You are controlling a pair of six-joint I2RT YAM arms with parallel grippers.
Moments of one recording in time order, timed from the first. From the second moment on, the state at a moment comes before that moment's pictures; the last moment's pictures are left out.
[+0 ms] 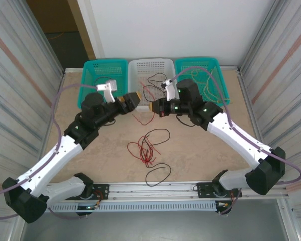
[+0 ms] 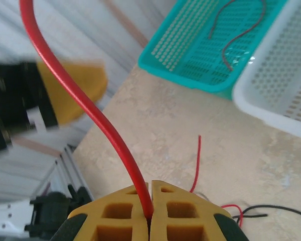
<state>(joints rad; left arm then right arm) -0.63 1.02 0.90 -0.09 0.16 -0.73 0.62 1.33 1.24 -0.38 -0.45 0.54</state>
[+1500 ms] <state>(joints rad) -0.41 1.41 1.37 -0.33 -0.25 -0.18 0.55 1.31 1.06 -0.46 -0.45 0.63</state>
